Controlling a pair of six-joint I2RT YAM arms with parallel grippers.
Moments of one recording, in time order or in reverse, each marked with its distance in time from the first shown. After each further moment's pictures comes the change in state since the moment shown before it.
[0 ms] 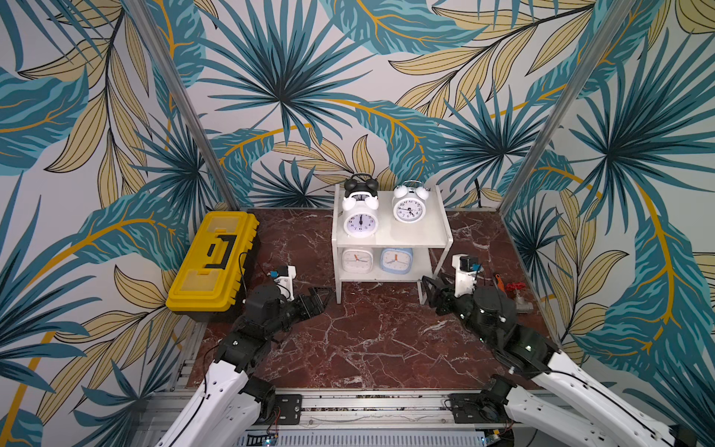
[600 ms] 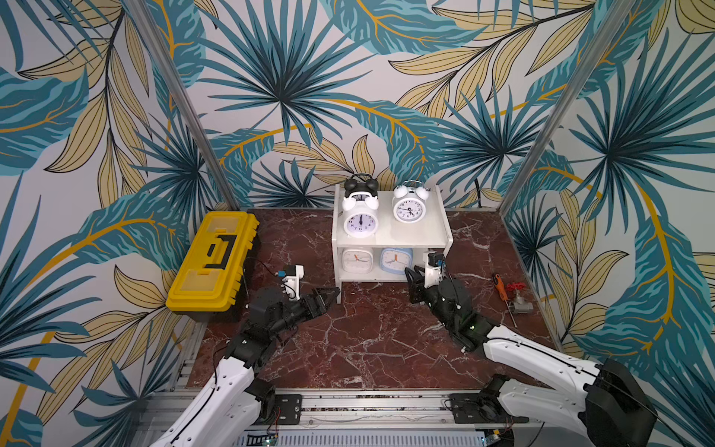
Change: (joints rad) left arm 0.000 0.070 -0.168 0.363 0.201 -0.129; right arm -0.069 0.465 -0.243 0.755 -0.005 -0.121
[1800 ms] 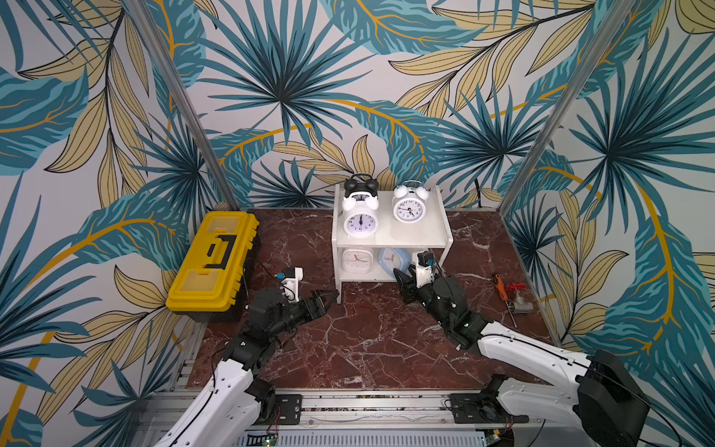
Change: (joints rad) left arm 0.000 -0.017 0.000 -0.050 -0.011 0.000; right arm 0.024 0.059 0.026 0.063 -0.070 -0.075
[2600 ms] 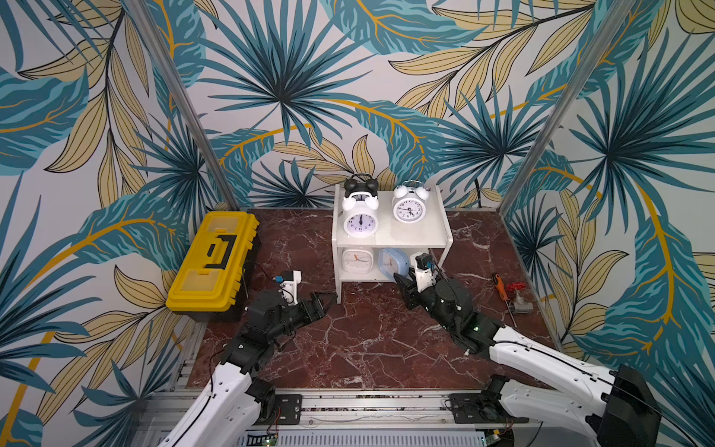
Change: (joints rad) left arm 0.000 -0.034 0.000 -0.068 -0.012 -0.010; right arm 0.062 -0.105 0.049 -0.198 0.021 -0.042
